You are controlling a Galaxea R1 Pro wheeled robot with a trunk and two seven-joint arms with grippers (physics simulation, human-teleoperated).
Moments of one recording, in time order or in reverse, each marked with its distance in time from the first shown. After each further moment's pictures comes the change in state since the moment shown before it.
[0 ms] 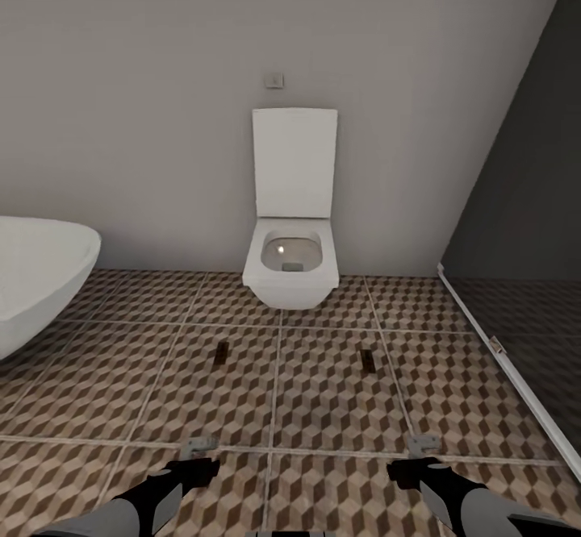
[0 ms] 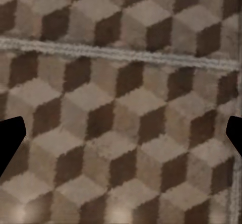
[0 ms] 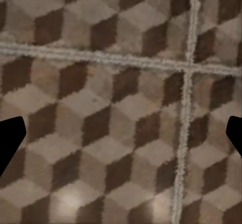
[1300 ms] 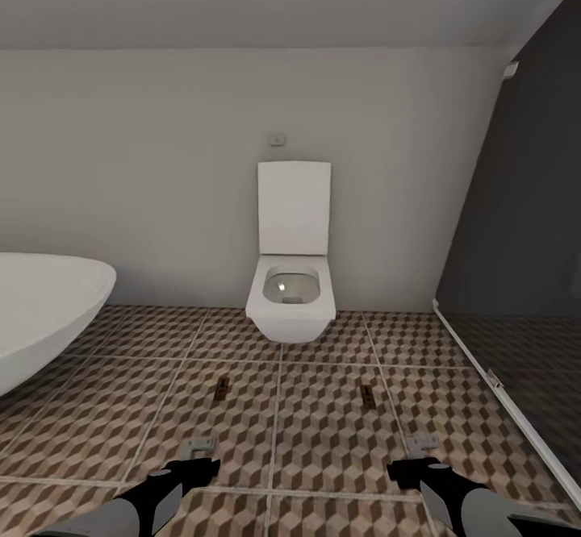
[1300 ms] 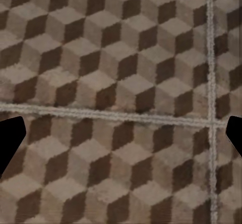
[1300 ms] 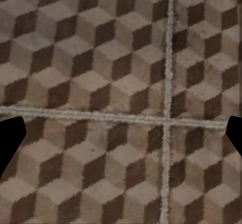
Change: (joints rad) left arm 0.000 0.000 0.000 0.000 0.000 0.000 0.000; right arm 0.000 -0.001 0.001 0.000 0.000 0.001 0.000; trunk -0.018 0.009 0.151
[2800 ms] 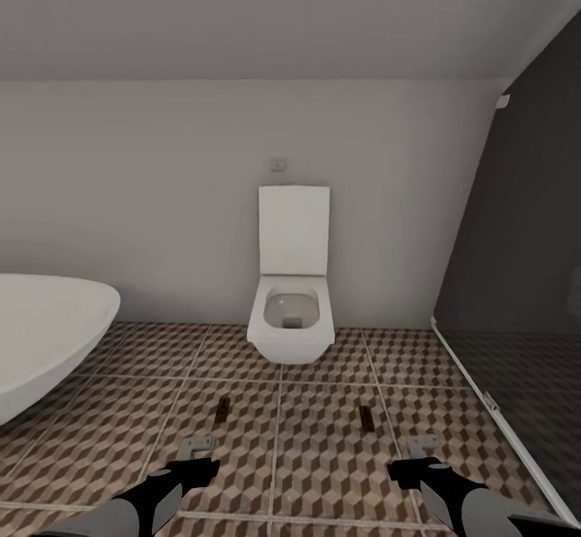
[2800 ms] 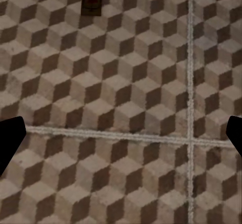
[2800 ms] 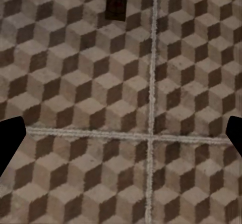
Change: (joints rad) left arm 0.000 0.001 0.000 0.001 0.002 0.000 -0.001; right arm 0.000 -0.002 0.000 0.000 -0.001 -0.002 -0.004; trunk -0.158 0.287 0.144
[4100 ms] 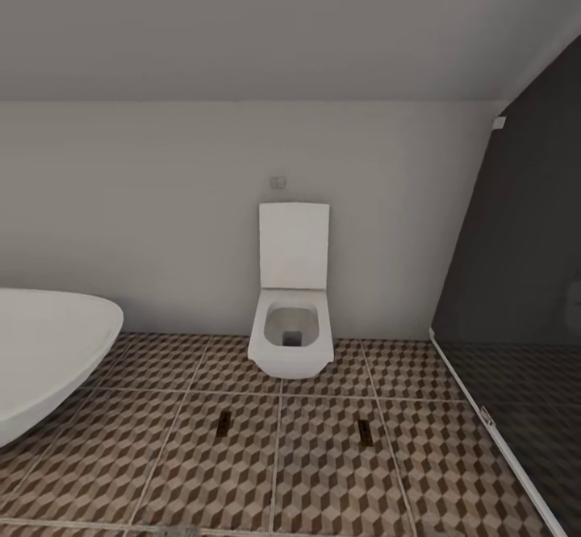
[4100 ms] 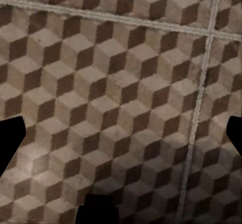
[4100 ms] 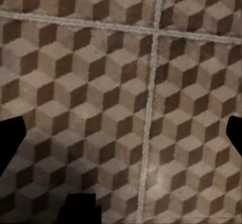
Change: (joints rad) left arm 0.189 0.023 0.001 0.036 0.036 0.075 0.000; right arm 0.237 -0.001 0.000 0.009 -0.007 -0.009 0.000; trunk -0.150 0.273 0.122
